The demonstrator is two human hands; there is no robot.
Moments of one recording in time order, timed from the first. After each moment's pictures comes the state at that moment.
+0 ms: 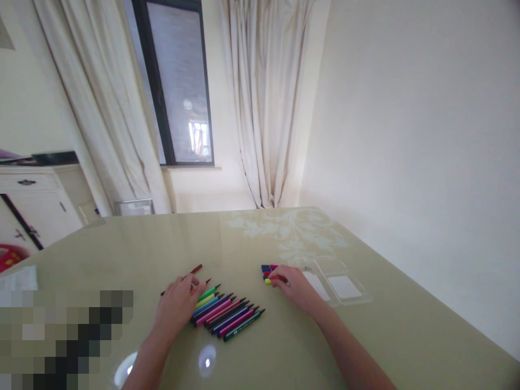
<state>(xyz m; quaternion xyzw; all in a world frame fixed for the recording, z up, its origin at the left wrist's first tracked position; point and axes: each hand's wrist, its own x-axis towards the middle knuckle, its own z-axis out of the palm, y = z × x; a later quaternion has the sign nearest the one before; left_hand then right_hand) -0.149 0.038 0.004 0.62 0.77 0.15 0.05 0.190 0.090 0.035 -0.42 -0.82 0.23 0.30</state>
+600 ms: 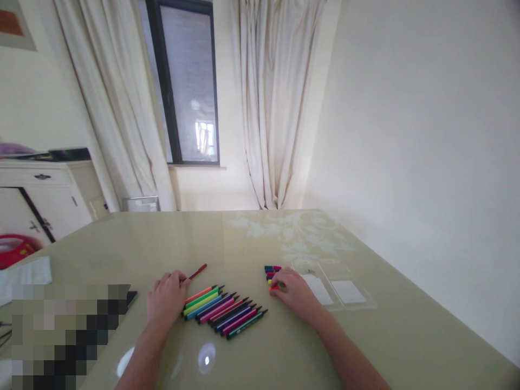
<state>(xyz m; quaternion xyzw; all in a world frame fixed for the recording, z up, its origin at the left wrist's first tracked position) -0.173 0.034 0.007 0.52 0.84 0.15 0.00 0.183 0.088 0.030 -0.45 -0.84 0.18 0.23</state>
